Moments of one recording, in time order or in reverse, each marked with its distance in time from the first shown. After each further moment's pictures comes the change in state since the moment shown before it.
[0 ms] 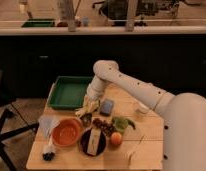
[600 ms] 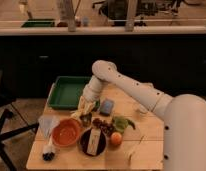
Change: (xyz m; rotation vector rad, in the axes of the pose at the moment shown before) arm -0.029 0.007 0.004 -0.009 -0.114 -0.125
